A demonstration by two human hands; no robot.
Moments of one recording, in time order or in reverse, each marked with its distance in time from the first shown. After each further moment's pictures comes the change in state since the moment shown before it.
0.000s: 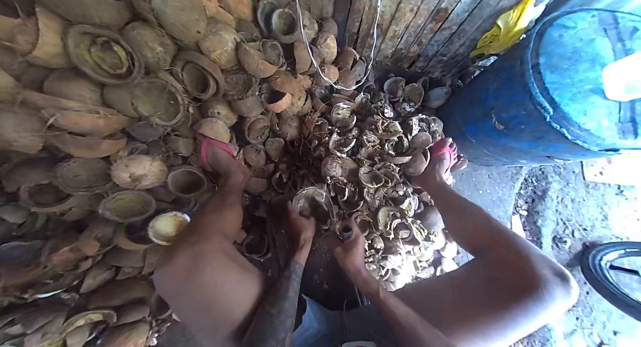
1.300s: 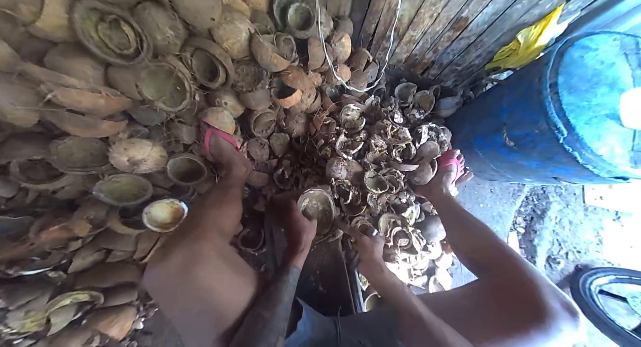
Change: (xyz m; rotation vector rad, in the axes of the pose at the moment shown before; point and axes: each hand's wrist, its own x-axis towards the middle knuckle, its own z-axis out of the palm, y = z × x) left_hand 0.004 0.003 -0.010 0.031 0.007 0.058; right_hand 0.037 0.002 -0.026 0.435 0.105 0.776
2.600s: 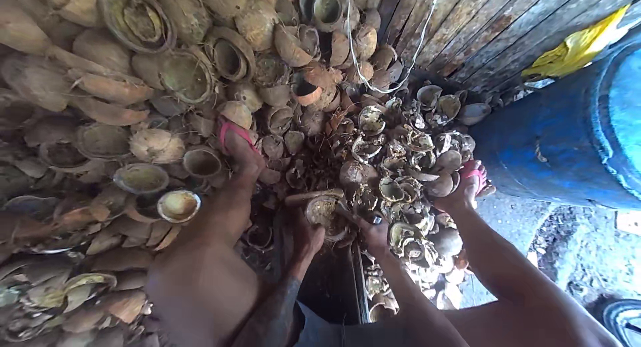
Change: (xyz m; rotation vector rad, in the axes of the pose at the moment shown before) left_hand -0.006 -0.014 -0.007 -0.380 -0.191 -0.178; right_hand 0.092 0.026 0.017 -0.073 -0.185 -0.417
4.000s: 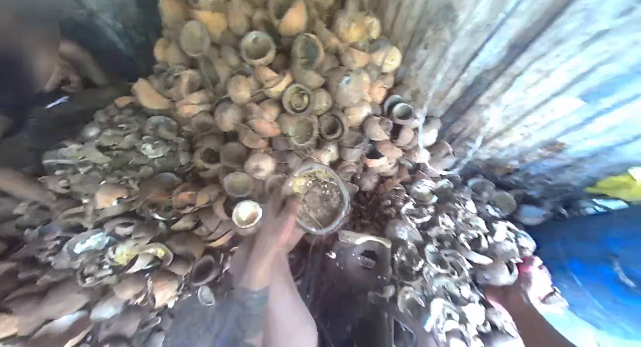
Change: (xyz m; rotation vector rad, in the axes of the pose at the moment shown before) left_hand -0.057 0.049 -0.224 -0.401 0.379 0.410; right_hand -0.140 -0.067 -0.035 0.345 -0.109 0.397
